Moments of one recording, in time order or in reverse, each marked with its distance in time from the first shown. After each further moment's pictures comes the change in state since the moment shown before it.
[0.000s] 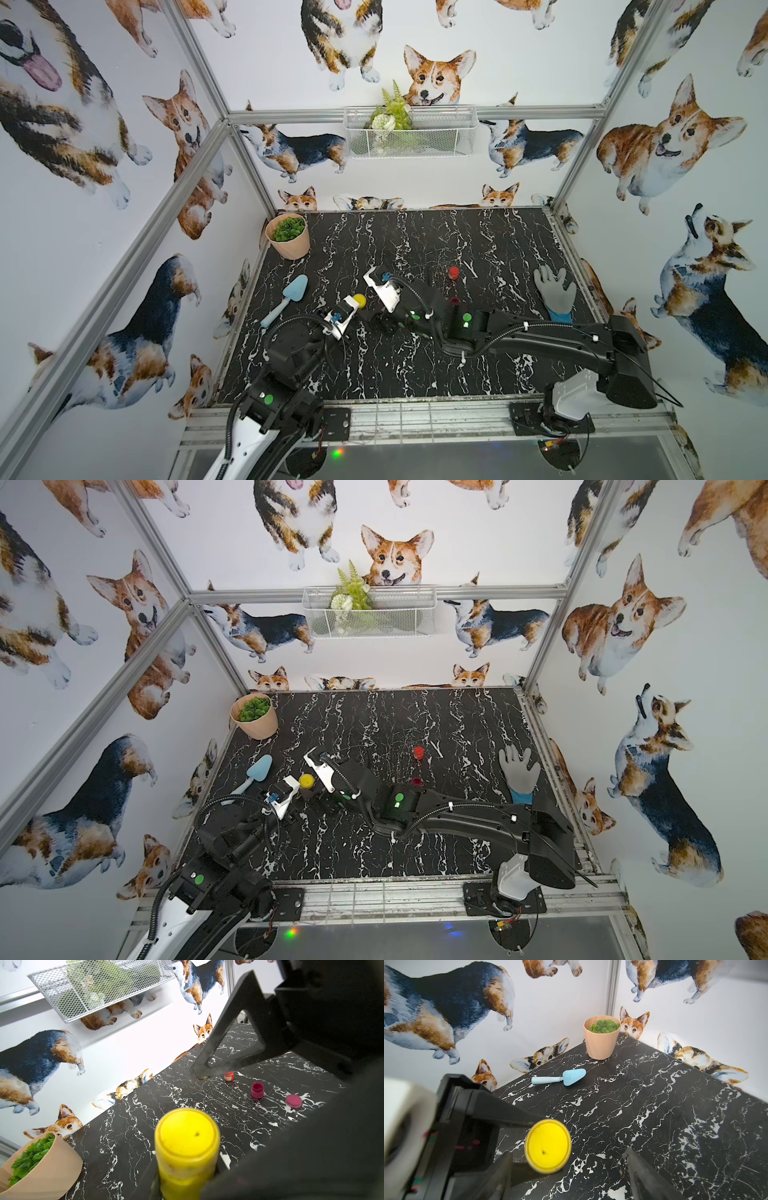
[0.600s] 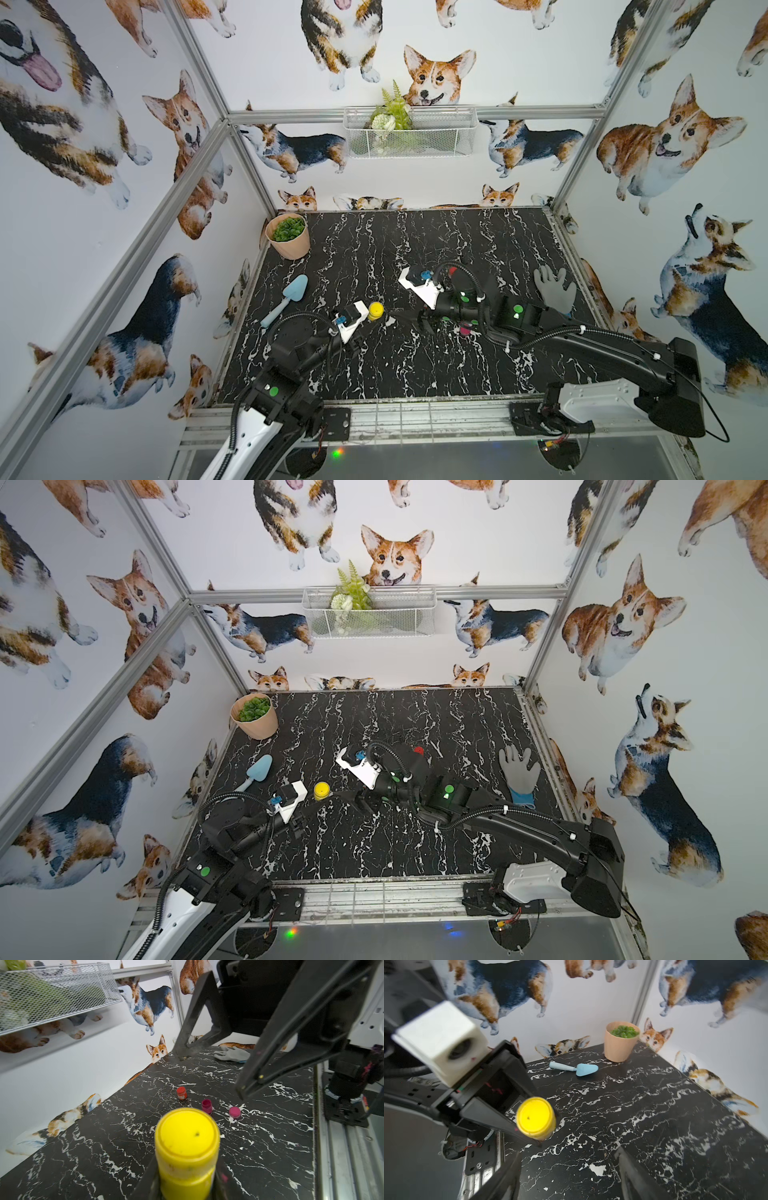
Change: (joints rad) left arm 0.000 0.071 0.001 0.077 0.336 -0.071; right arm -0.177 -0.257 -0.138 -0.094 -0.420 -0.262
